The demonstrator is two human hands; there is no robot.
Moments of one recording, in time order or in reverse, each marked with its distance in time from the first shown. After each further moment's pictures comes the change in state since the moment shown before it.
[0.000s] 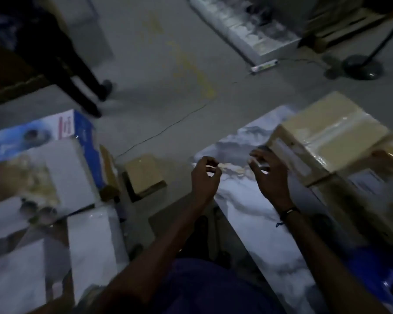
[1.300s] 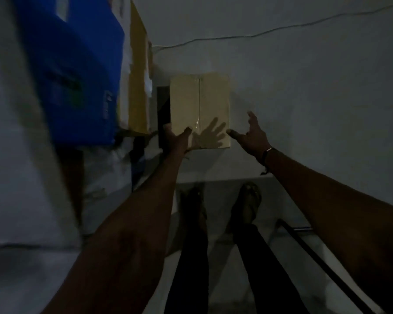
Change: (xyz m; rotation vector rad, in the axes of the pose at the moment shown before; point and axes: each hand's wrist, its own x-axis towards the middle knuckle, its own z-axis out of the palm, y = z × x) left_hand 0.291 -0.696 -0.235 -0.090 0.523 -1.034; right_hand 0.186 0.329 0.759 -0.182 -0.891 0.479
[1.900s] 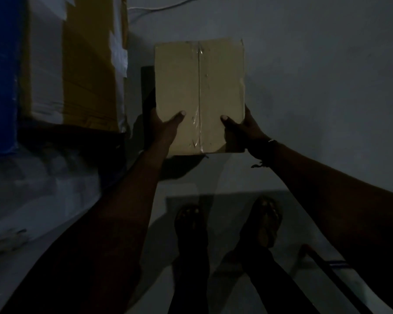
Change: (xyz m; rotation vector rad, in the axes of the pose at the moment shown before) left_hand 0.160 -0.078 0.066 0.011 0.009 0.067; right_hand 0.163 0.104 0.083 0.359 -0.166 -0.020
